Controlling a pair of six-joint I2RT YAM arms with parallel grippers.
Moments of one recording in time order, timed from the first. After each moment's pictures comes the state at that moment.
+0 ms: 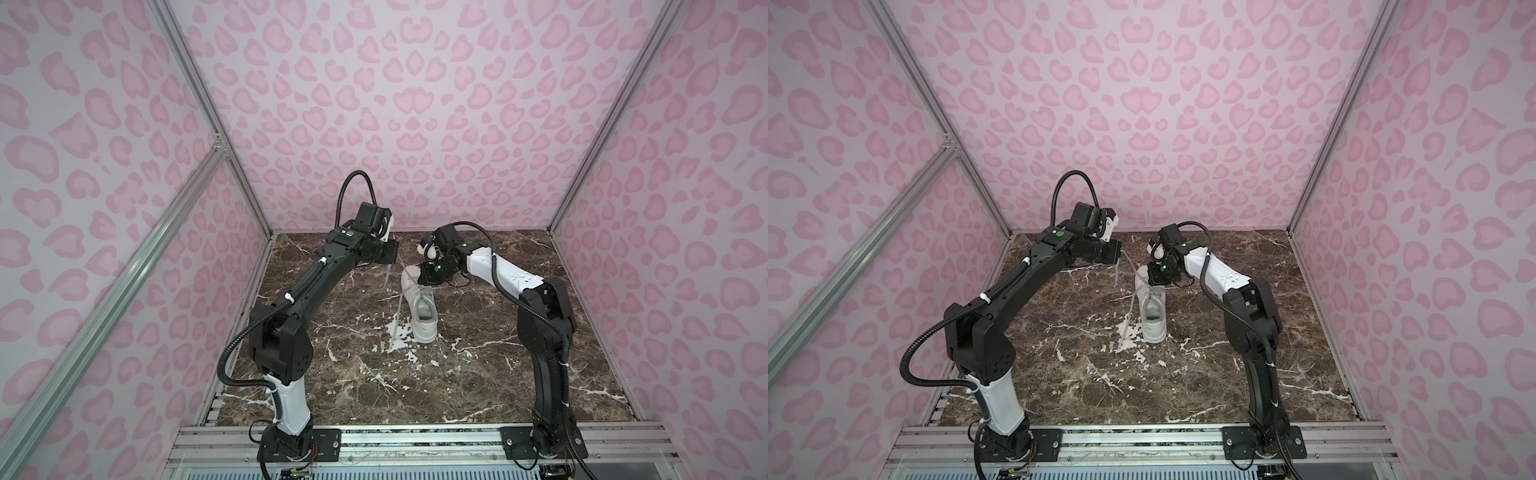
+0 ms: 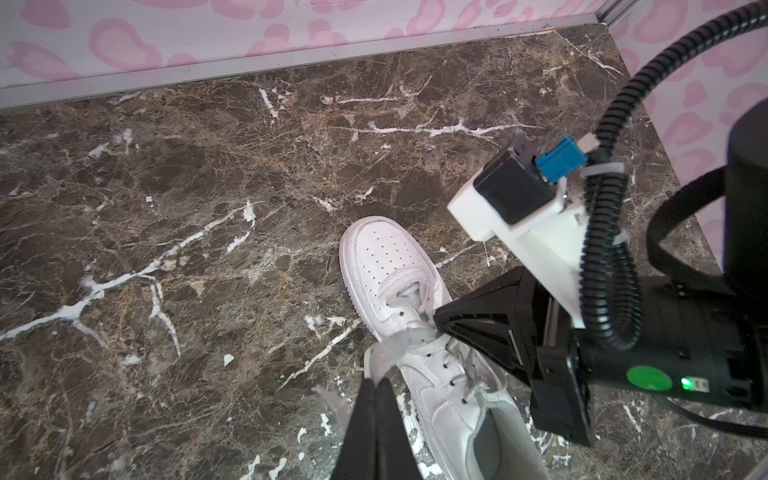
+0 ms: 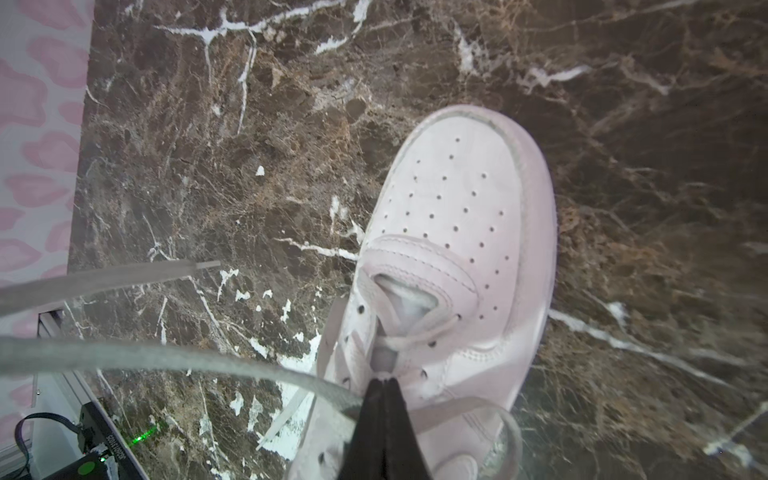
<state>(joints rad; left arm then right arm) -0.46 1.86 1.81 -0.82 0.14 -0.22 0.47 2.12 1.78 -0.77 -0.38 0.23</state>
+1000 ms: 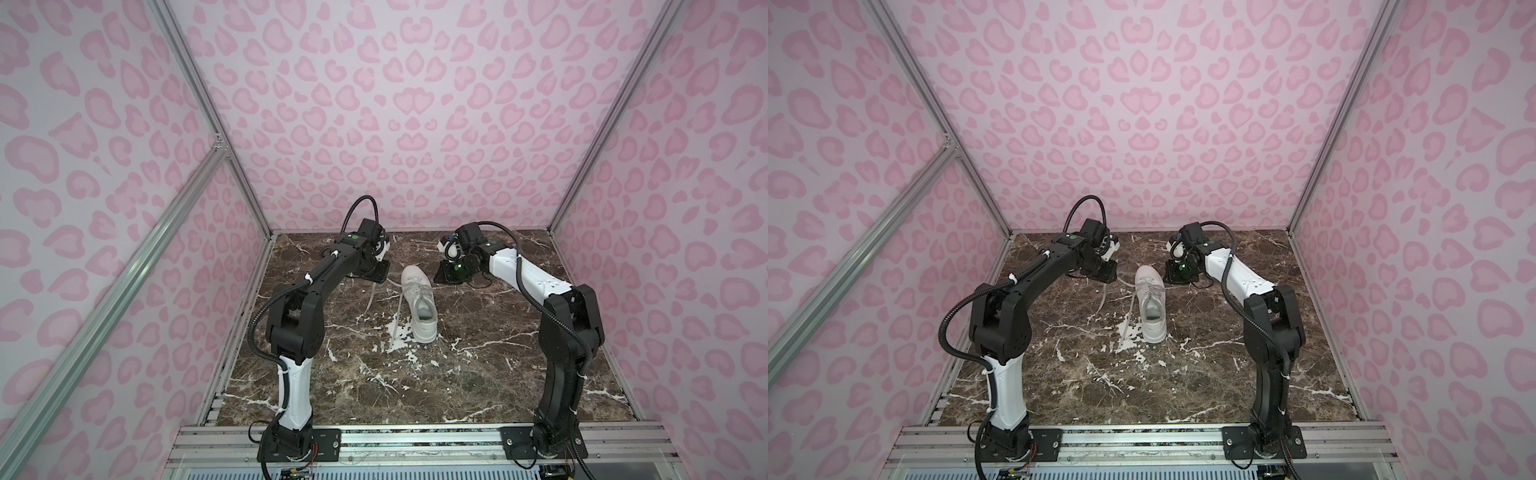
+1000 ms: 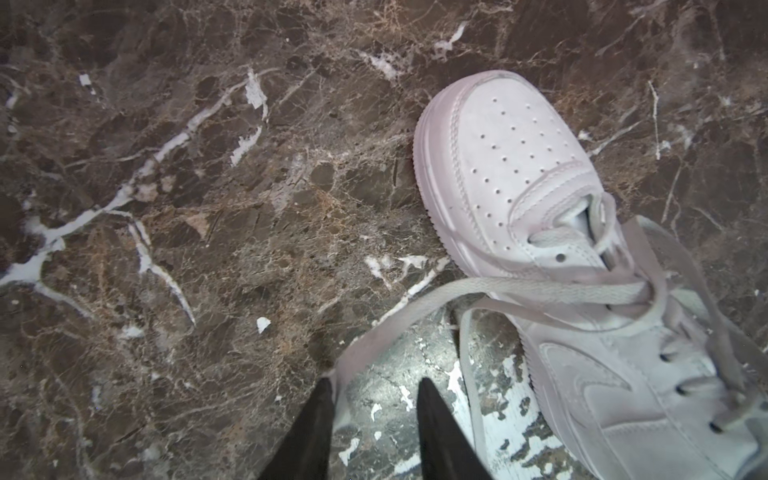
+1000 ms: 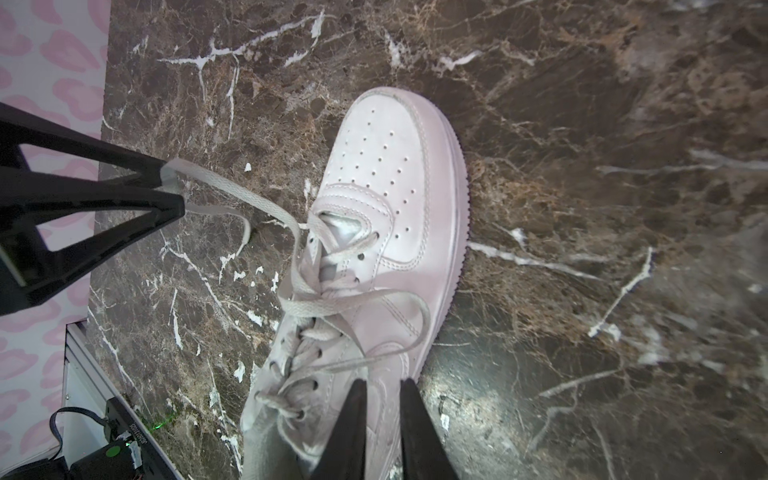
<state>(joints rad) -0.39 2.05 1.78 -0.92 0.13 0.00 0.36 1.95 1.61 -0.76 -0.41 0.23</state>
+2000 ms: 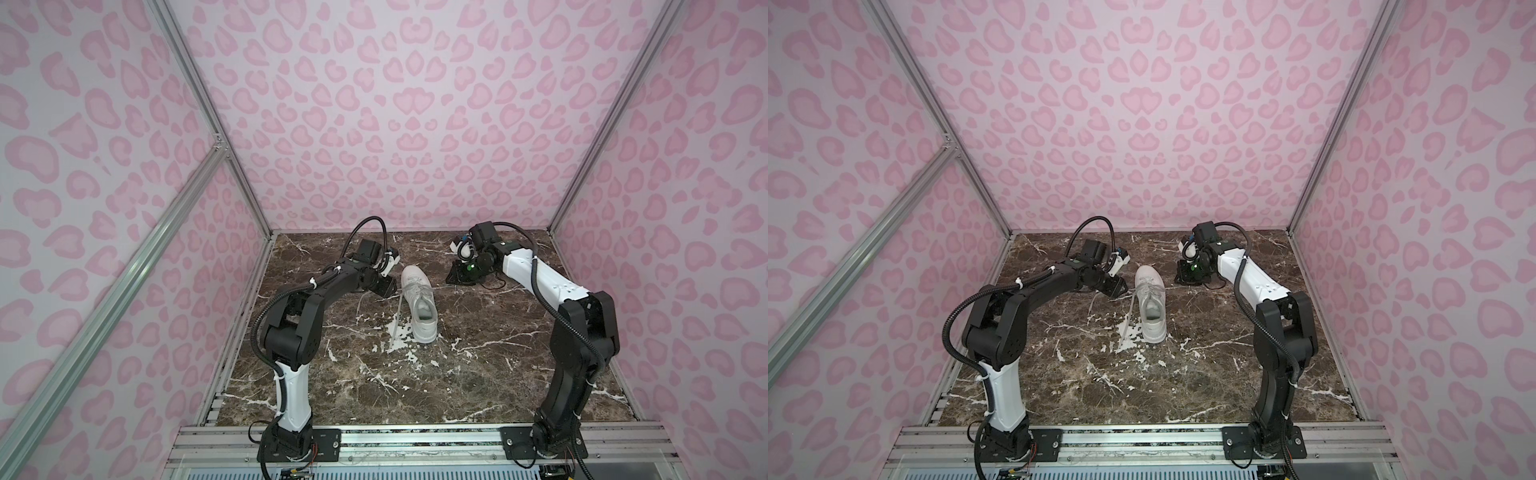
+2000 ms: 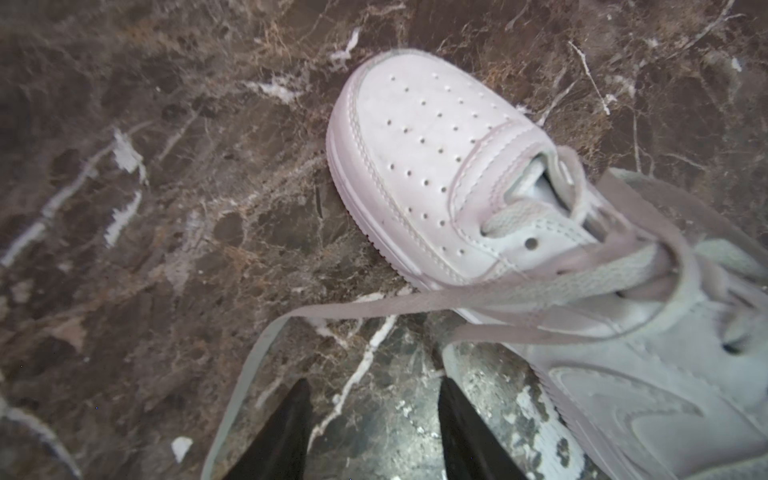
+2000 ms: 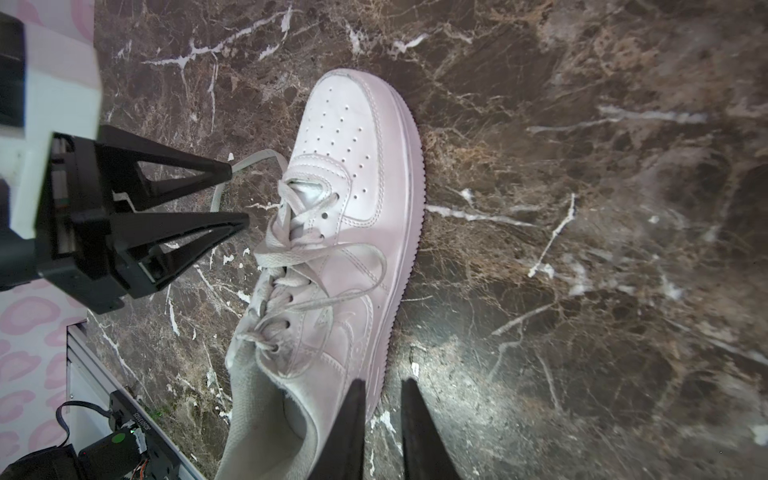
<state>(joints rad) -0.41 1.99 1.46 -0.49 0.25 0.21 0.31 1.87 1.56 -0.83 -0.40 0.22</state>
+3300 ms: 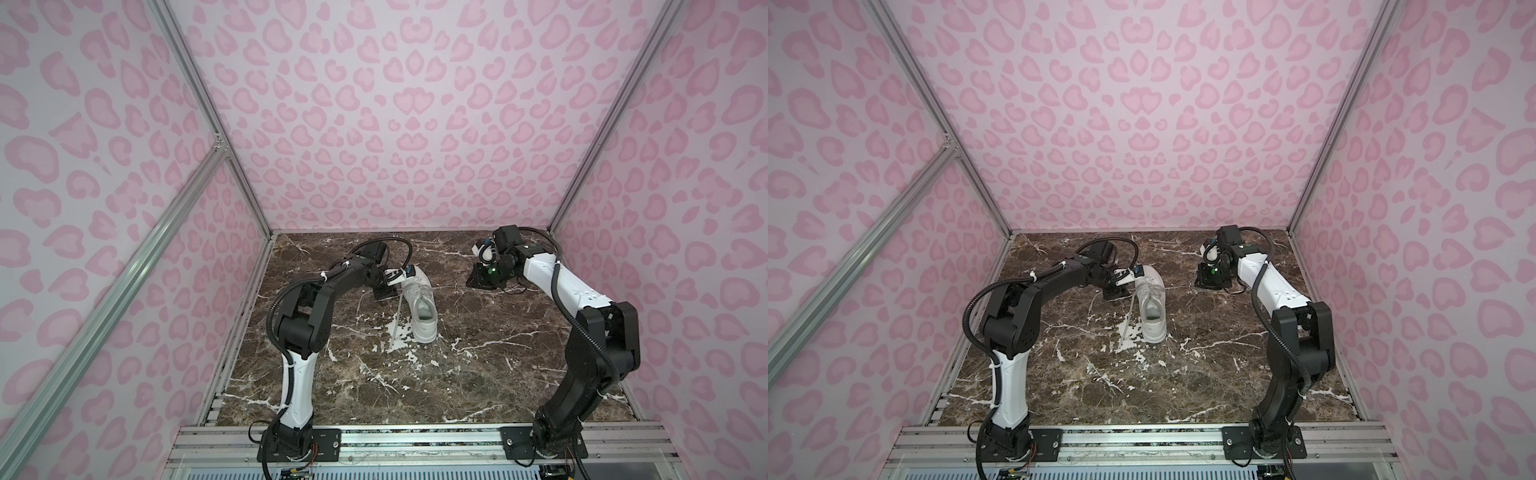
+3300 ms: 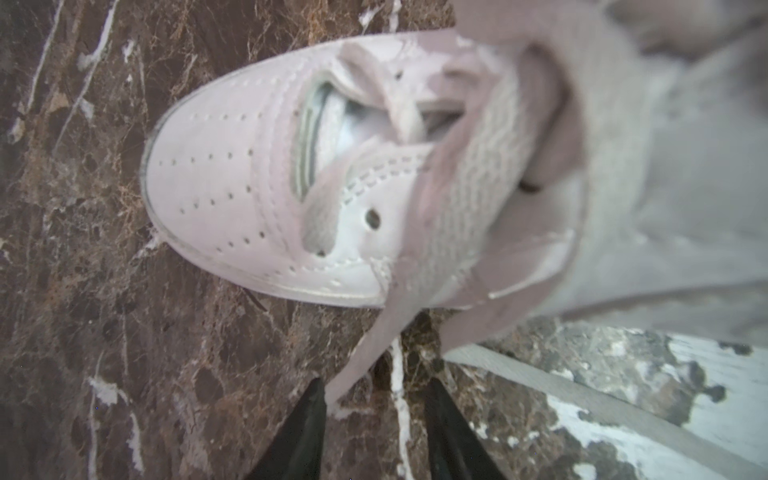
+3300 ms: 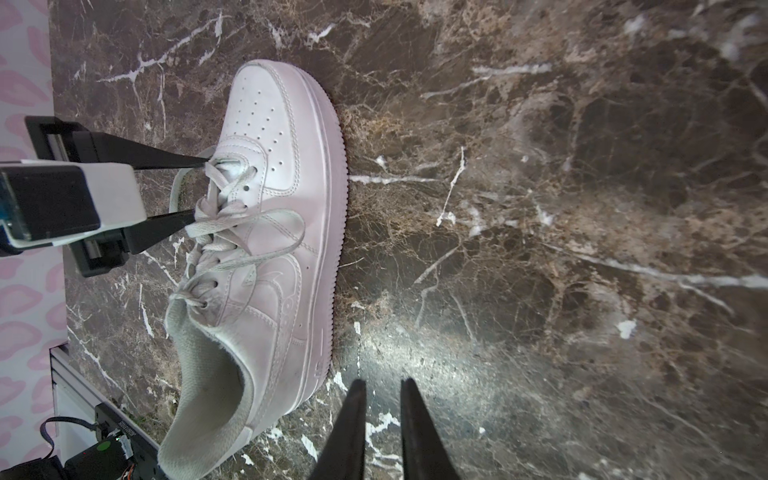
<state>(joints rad) -0.41 2.13 1.58 -0.56 0.34 0.95 0.18 1.77 1.45 -0.86 -0.39 0.18</state>
